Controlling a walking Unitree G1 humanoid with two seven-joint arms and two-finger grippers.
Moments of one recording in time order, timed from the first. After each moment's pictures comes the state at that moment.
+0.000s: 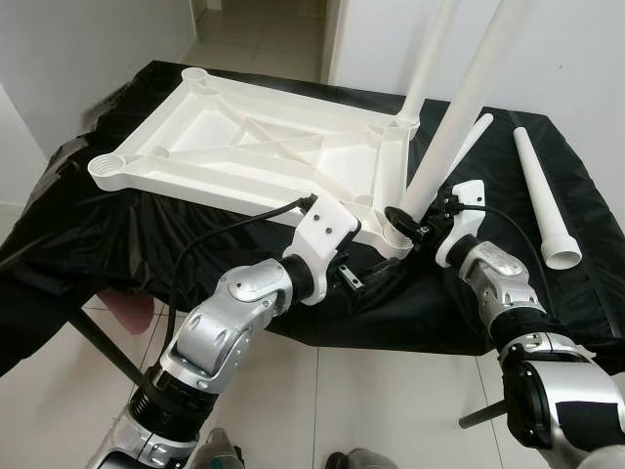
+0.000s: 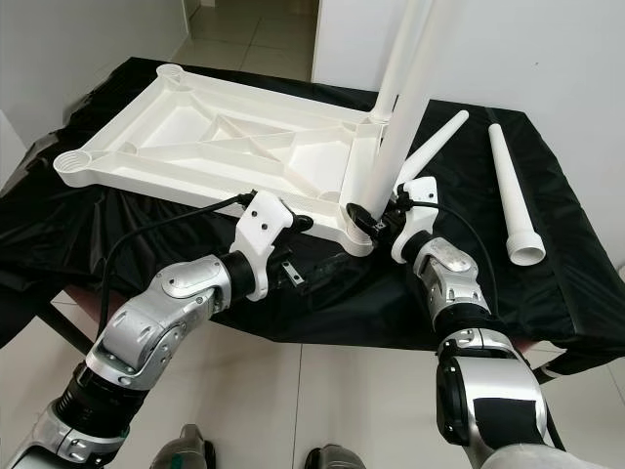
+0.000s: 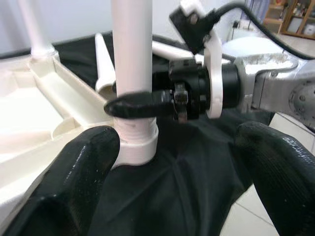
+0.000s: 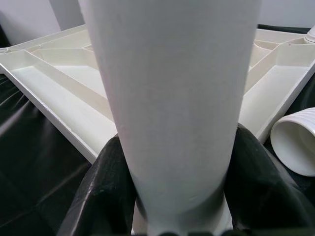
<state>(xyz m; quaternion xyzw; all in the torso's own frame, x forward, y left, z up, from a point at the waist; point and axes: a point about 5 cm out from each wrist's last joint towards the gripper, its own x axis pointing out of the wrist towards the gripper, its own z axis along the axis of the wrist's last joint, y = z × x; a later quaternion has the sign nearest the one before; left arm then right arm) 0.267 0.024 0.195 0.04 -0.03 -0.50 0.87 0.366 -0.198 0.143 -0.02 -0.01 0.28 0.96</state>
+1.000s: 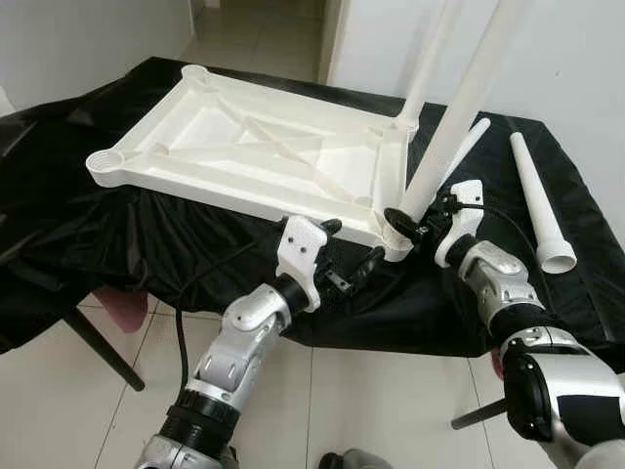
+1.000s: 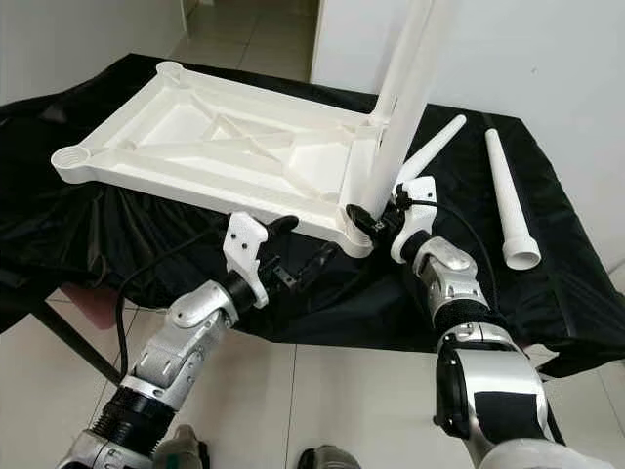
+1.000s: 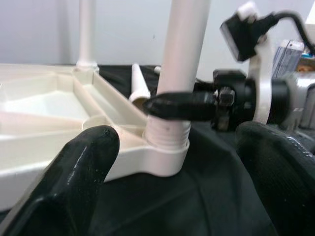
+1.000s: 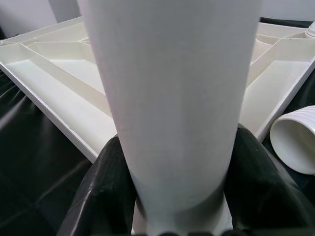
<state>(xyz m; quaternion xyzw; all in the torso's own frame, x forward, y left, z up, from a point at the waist) 0.280 0.035 0.144 -0.05 -0.08 -0.42 0.90 0.369 -0.196 0.142 -0.02 0.00 0.27 0.96</state>
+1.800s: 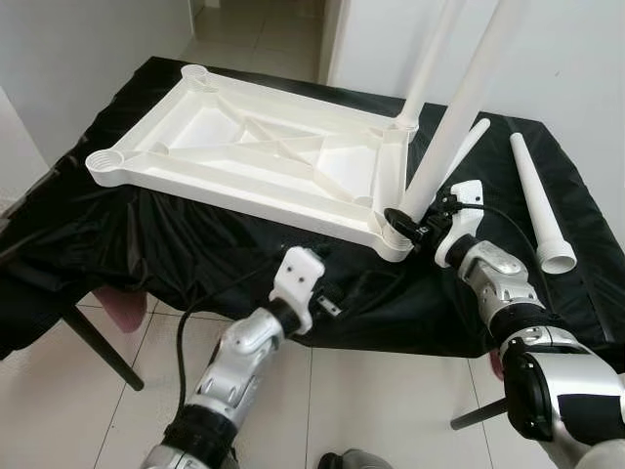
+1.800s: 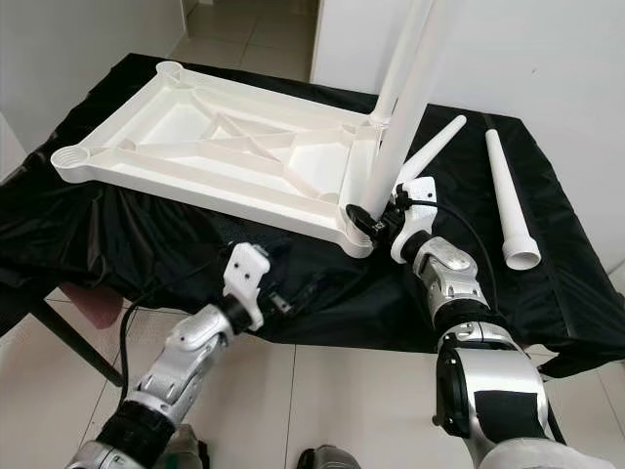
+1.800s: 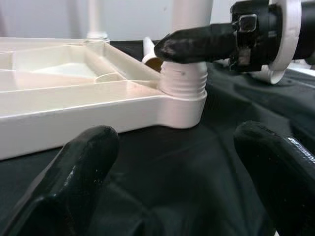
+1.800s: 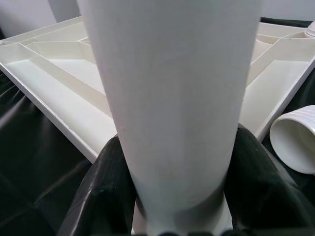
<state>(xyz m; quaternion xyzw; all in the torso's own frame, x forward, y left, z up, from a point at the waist) 0.274 0.043 0.106 0.01 -0.07 -0.41 0.91 0.369 -0.196 0.141 -0.01 0.00 0.27 0.96</state>
